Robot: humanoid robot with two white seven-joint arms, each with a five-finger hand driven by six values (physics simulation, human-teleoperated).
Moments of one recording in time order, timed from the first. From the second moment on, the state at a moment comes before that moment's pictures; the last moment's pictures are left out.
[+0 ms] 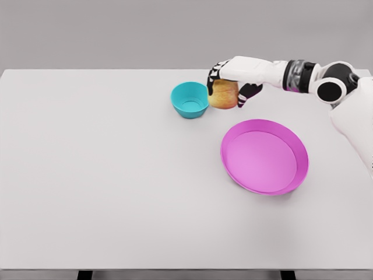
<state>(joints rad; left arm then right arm) 0.02 0.00 0.02 -0.08 -0.10 0.00 0.06 -0.91 -0.43 0.62 -1.08 0.43 -0.61 0.61</state>
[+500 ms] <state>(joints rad) 0.02 0.00 0.02 -0.08 -0.10 0.00 0.06 -0.95 -0.33 0.62 -0.98 0.48 -0.61 0.61</state>
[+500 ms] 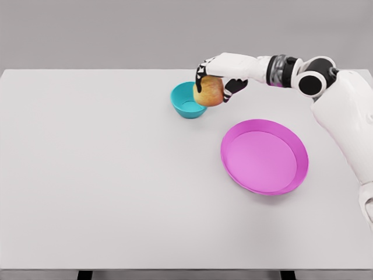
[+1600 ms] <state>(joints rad) 0.02 0.00 0.02 -0.08 -0.10 0.00 0.06 -1.01 -0.20 0.59 -0.84 0.57 -0.61 0.61</state>
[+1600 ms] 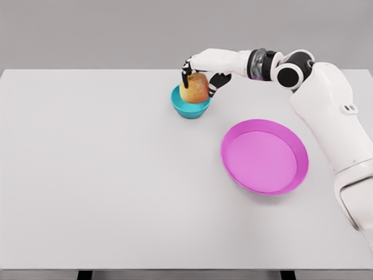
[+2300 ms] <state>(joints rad) 0.02 0.00 0.02 -0.08 -0.10 0.00 0.06 -1.01 -0.22 0.57 -0.87 0.58 -0.61 0.61</state>
